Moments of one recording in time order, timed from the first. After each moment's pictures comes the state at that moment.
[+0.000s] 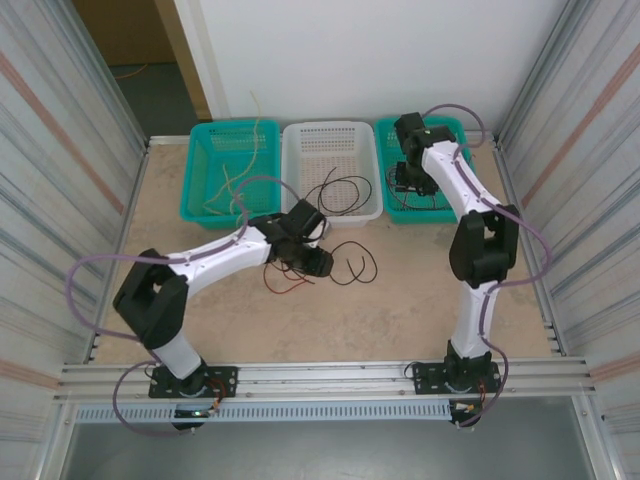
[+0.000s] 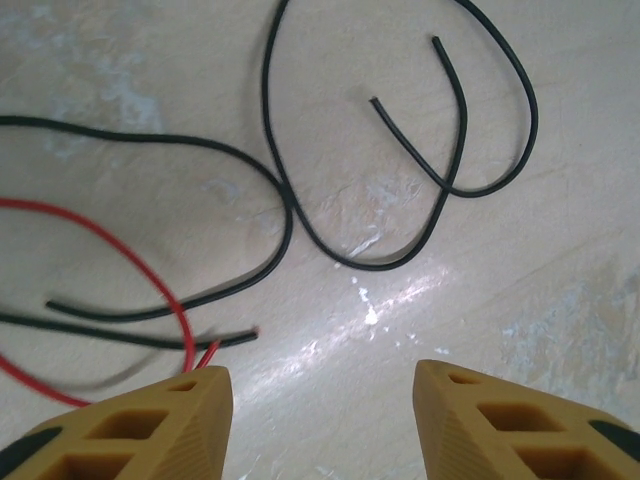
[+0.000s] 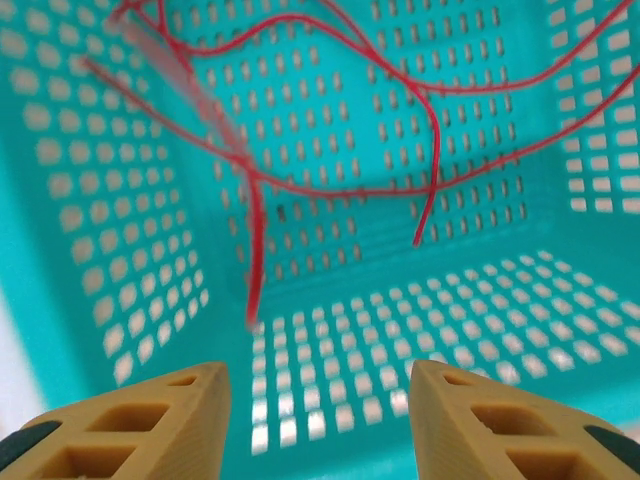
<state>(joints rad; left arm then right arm) -0.79 1.68 1.20 -0.67 0.14 -0.37 0.27 1.97 1.86 -1.18 0.25 0.43</state>
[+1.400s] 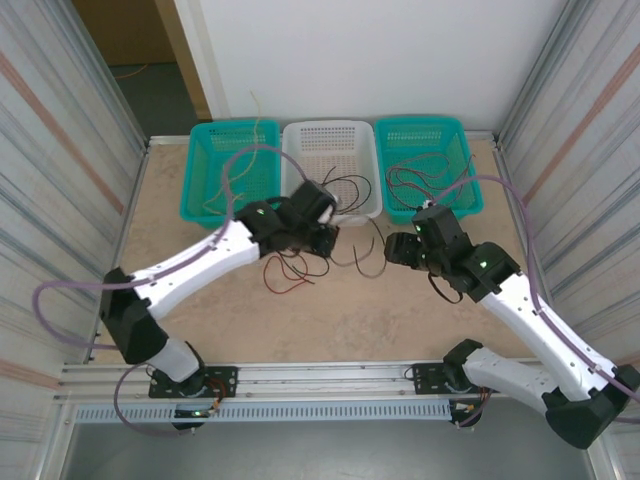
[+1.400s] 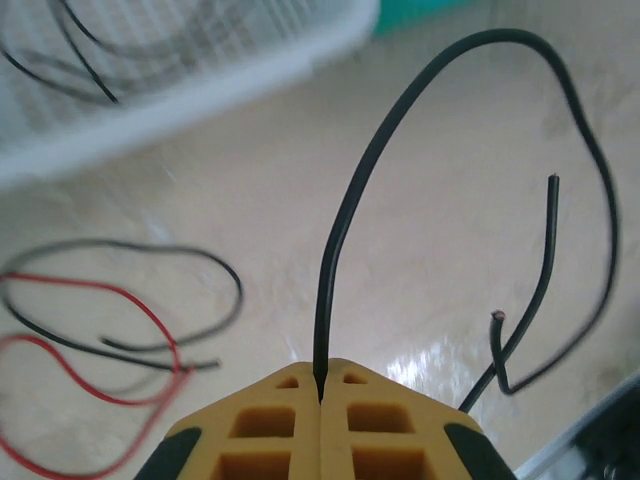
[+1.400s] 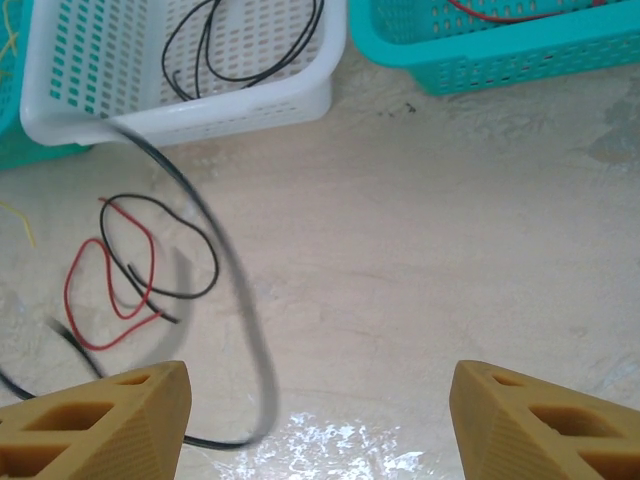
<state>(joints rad) -0.85 1.54 1.49 -0.85 -0.03 -0.44 0.63 0.96 1.03 -0.92 0.18 0.67</state>
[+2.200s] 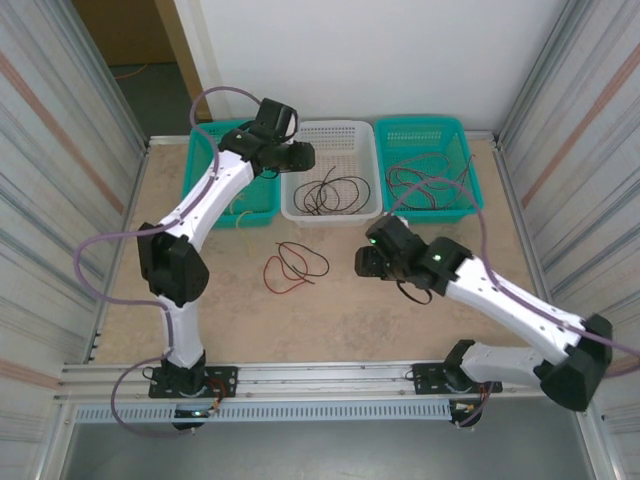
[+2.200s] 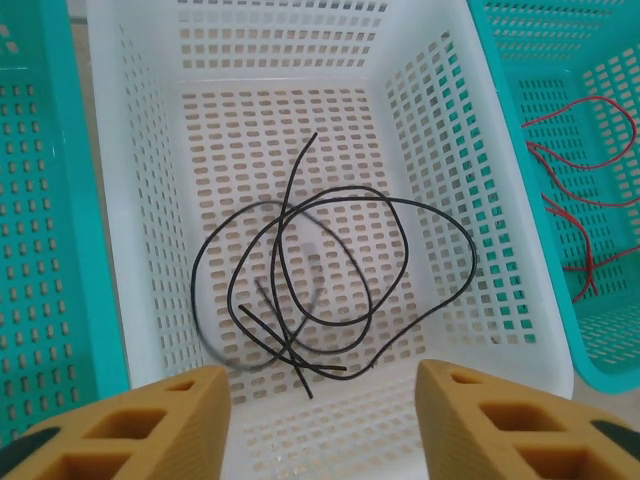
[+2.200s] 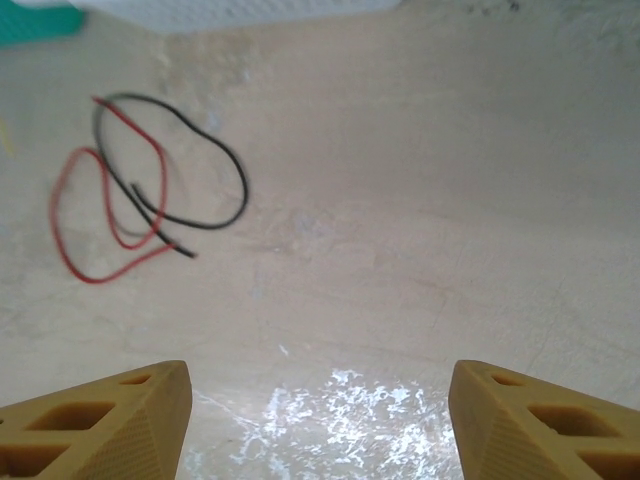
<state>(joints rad) -0.48 1.95 2.00 -0.86 0.04 -0.40 0.85 1.20 1.05 -0.90 0.22 0.80</state>
